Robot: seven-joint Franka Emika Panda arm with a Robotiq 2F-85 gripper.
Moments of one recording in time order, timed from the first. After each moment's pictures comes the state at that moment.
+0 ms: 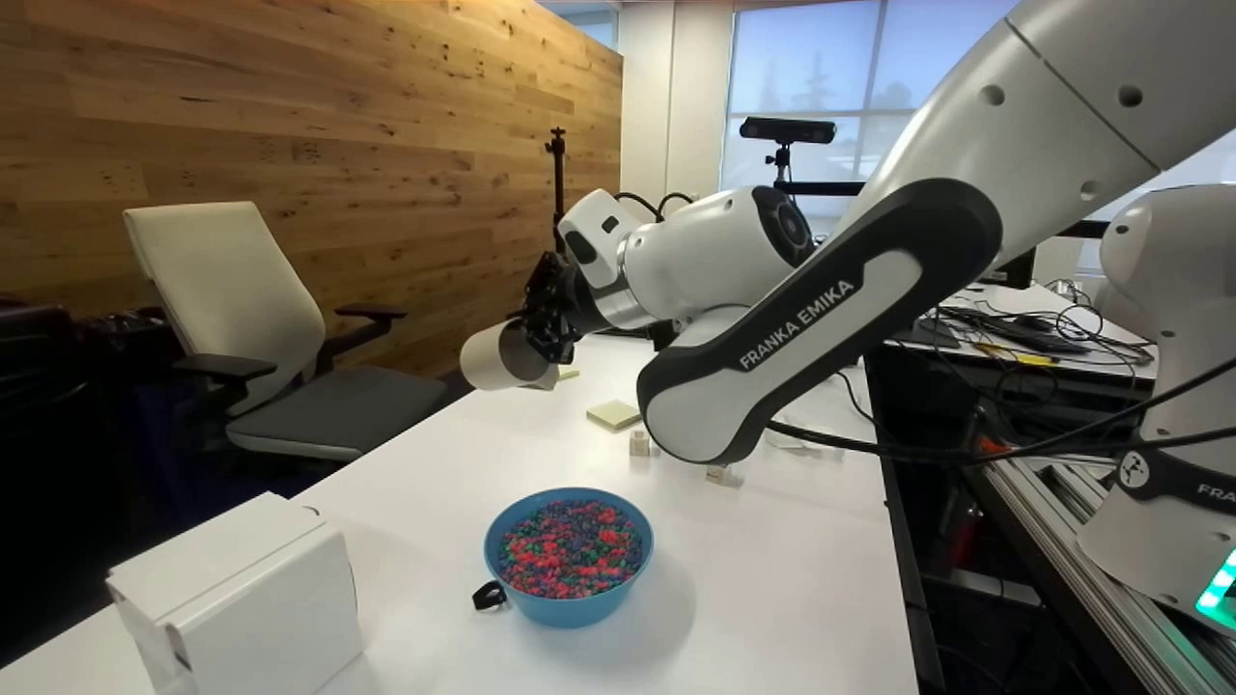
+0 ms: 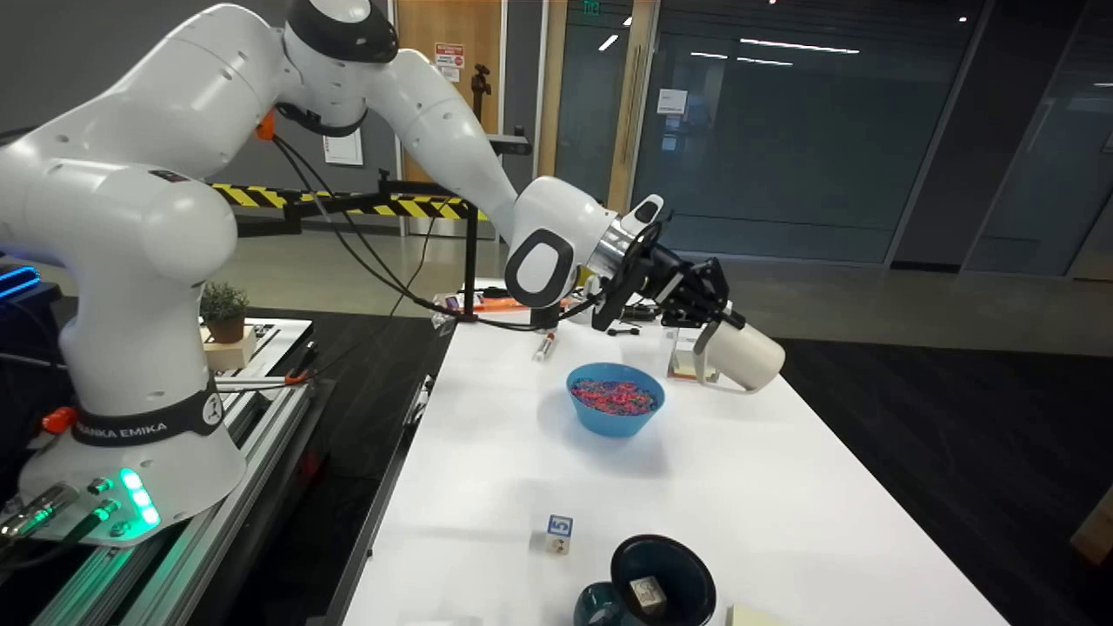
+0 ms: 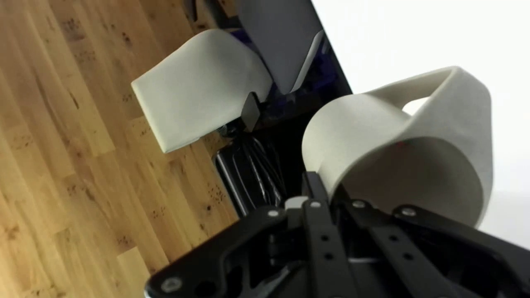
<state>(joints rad) 1.21 0.89 -1.01 -2.16 0.79 3.54 -0.96</state>
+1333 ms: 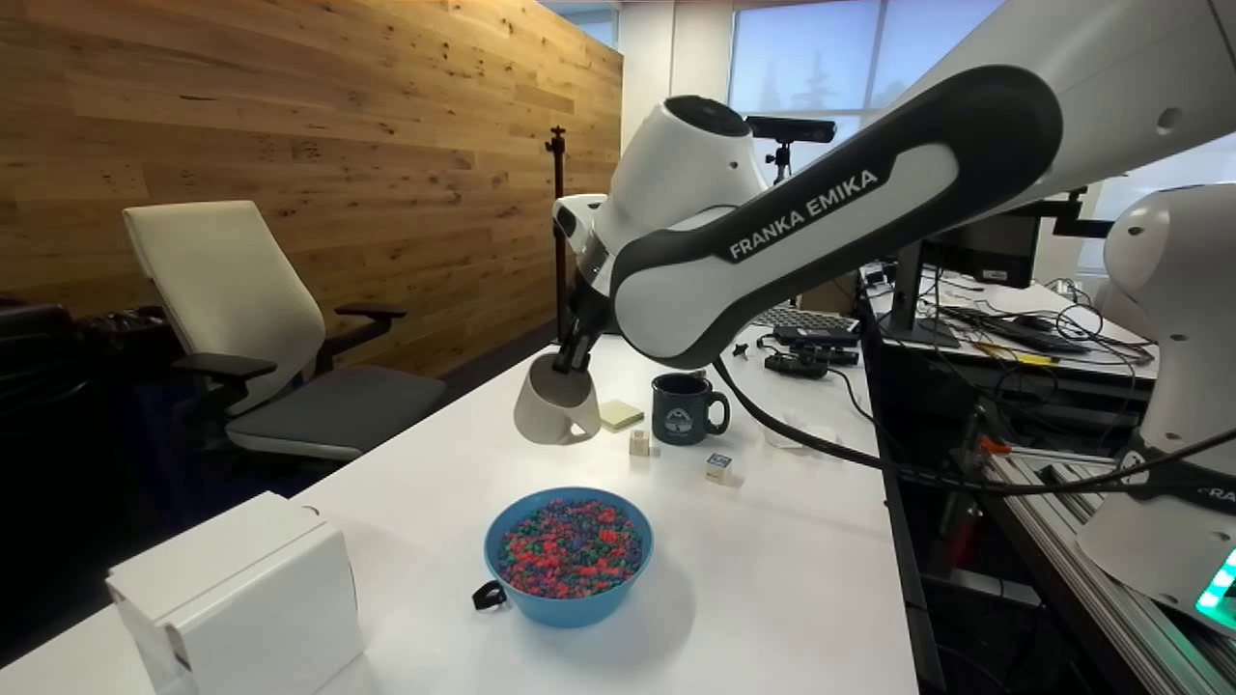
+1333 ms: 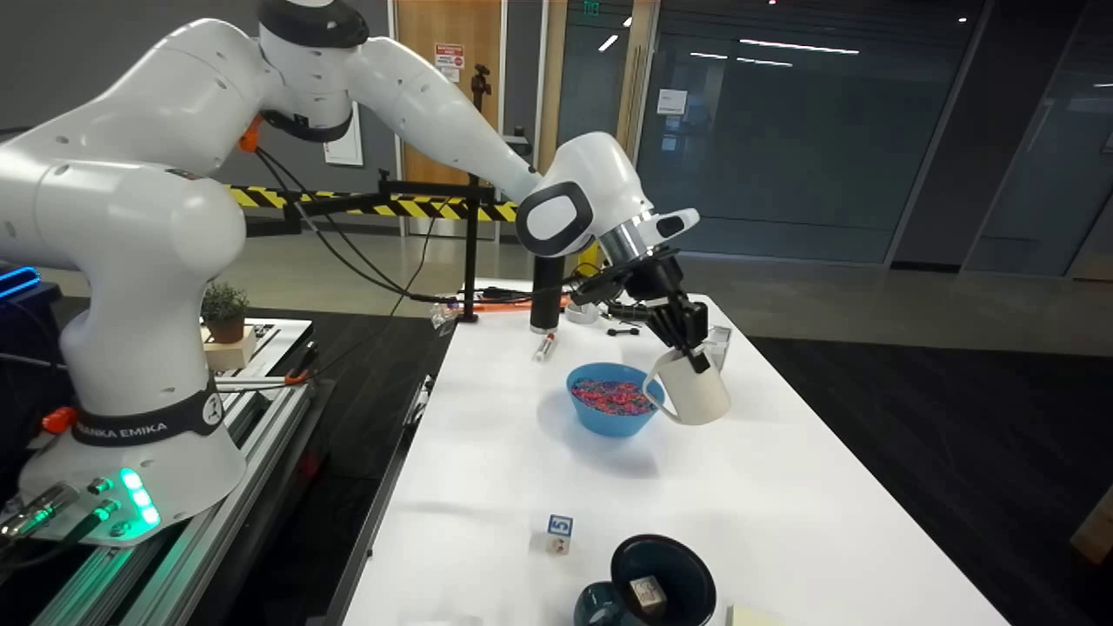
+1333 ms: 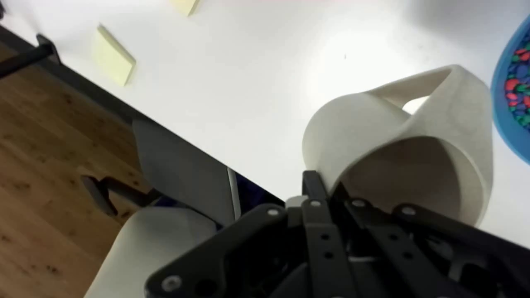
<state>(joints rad) 1.38 0.96 -1.28 -2.13 0.91 2.78 -0.58</state>
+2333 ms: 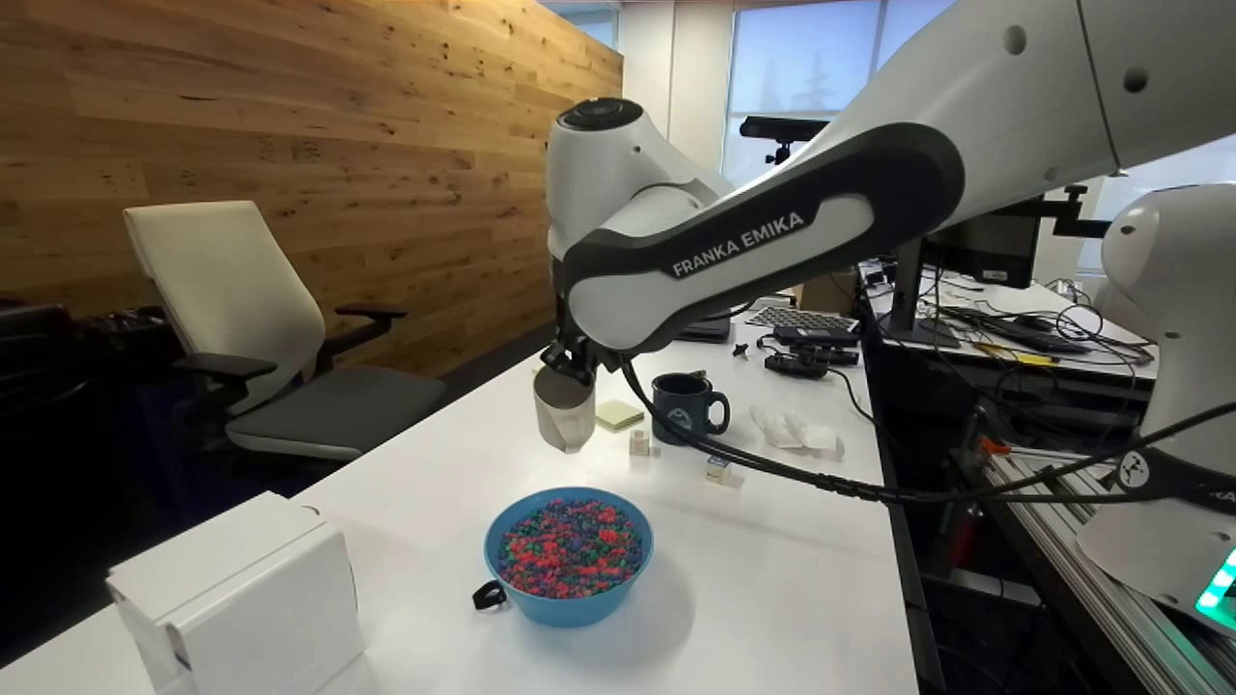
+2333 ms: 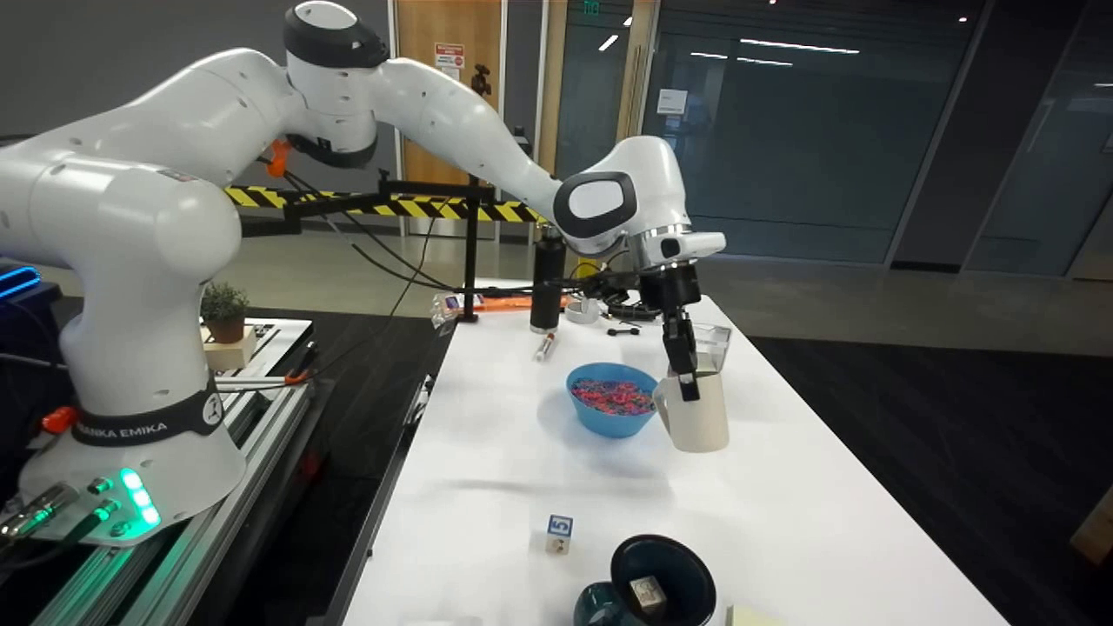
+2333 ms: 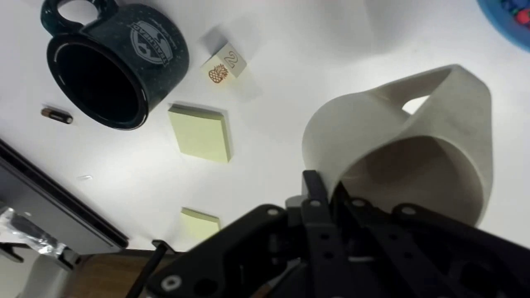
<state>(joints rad) 1.28 1.08 -1.33 -1.96 0.71 2.36 0.26</state>
